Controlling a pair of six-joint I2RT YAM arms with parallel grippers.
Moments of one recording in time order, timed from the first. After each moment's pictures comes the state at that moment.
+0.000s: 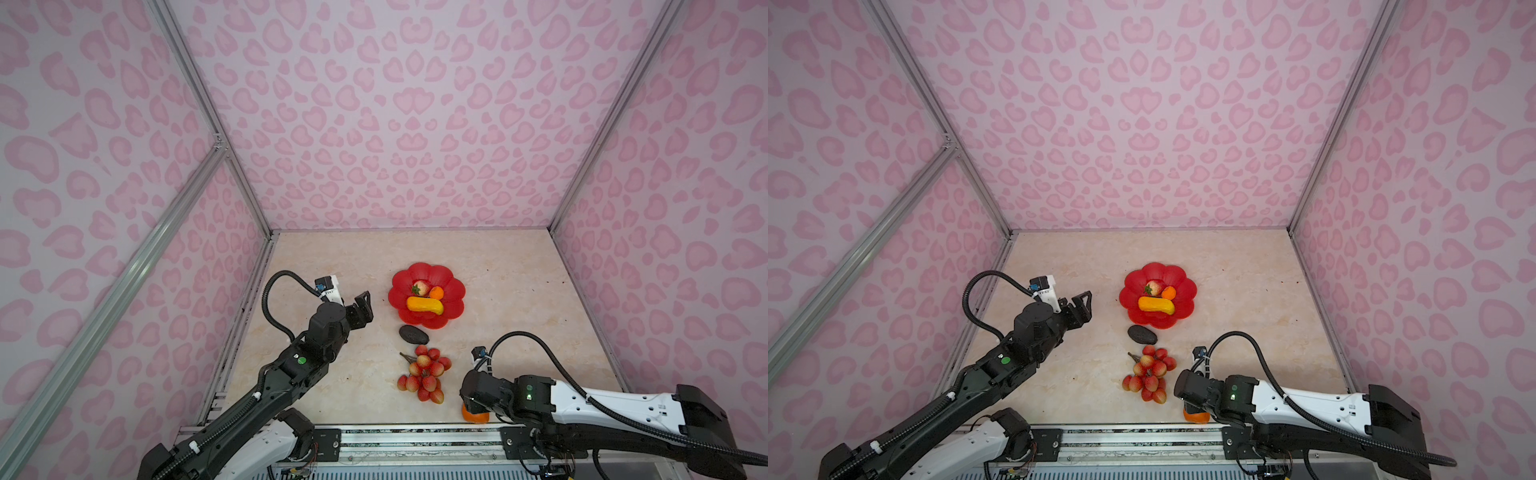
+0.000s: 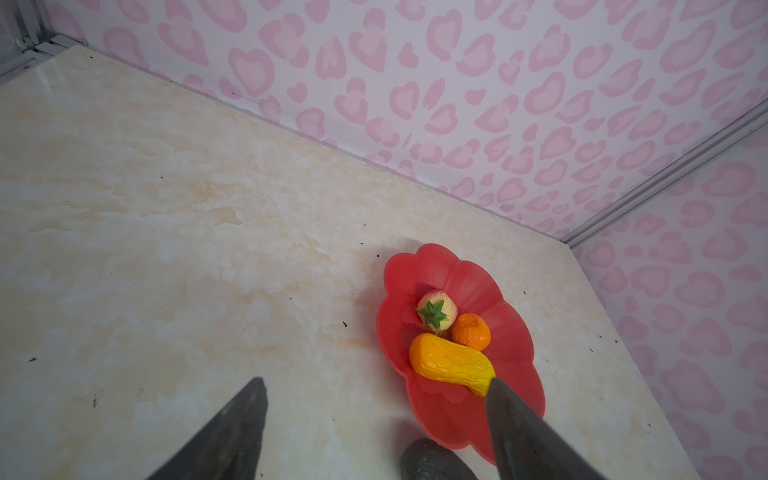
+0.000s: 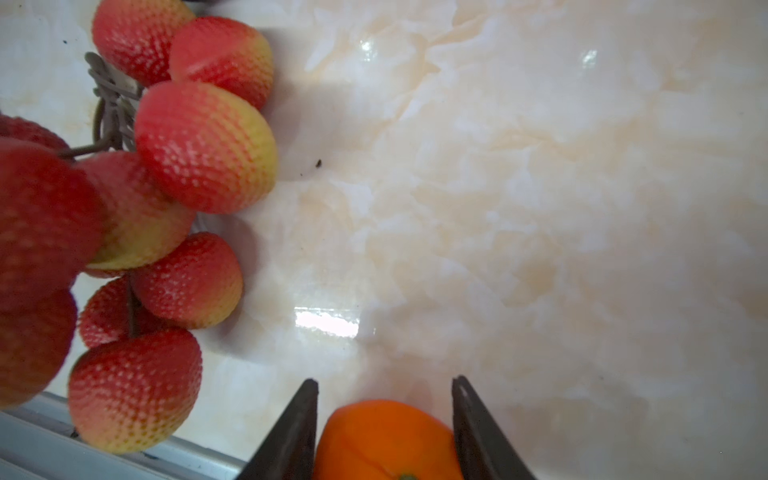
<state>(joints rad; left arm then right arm) -0.62 0.88 0.59 -0.08 -0.35 -0.63 1.23 0.94 0.44 -0.68 0.29 1.09</state>
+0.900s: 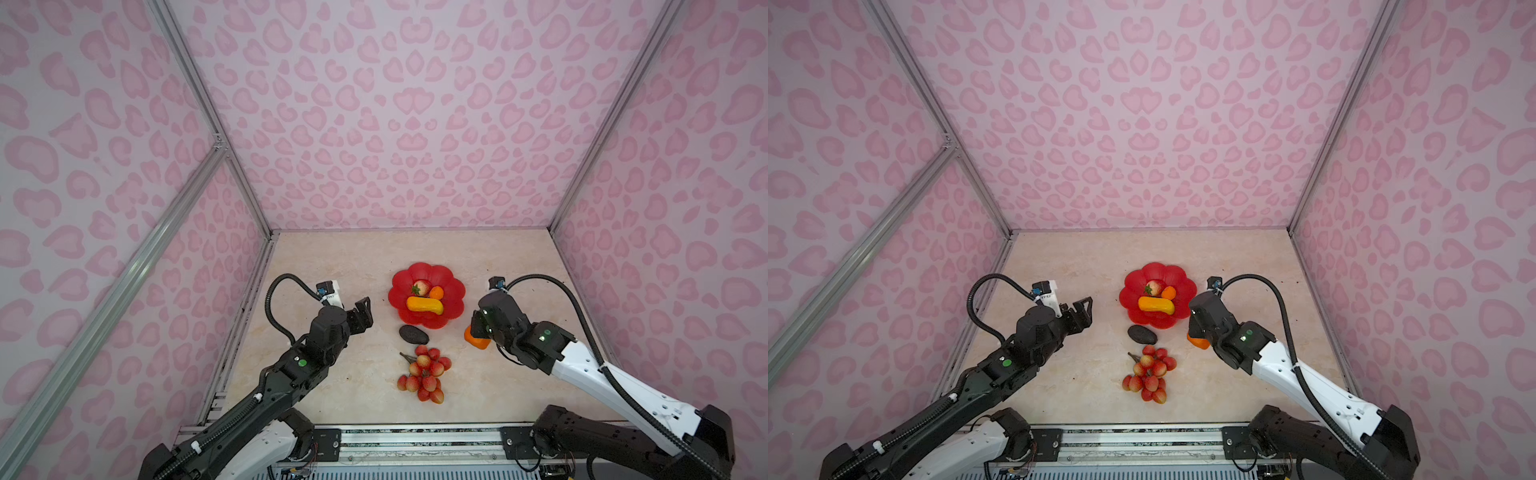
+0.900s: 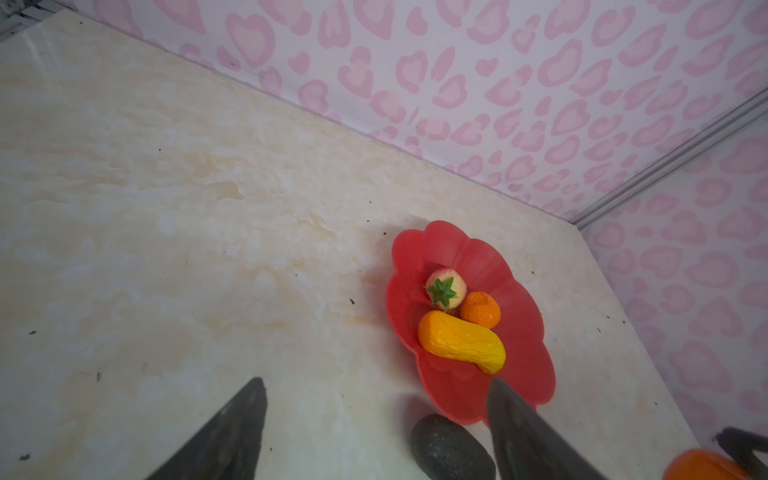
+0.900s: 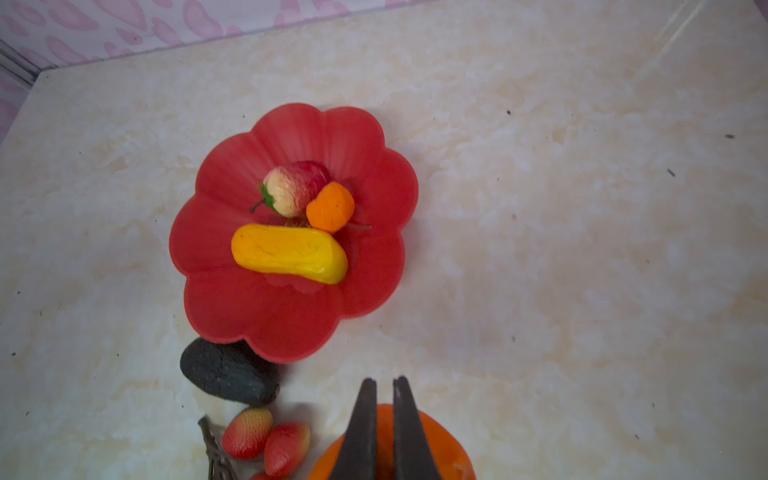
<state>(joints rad) -0.62 0.87 0.55 -0.09 -0.31 -0.65 0.68 1.15 0.90 -0.54 0.37 0.58</state>
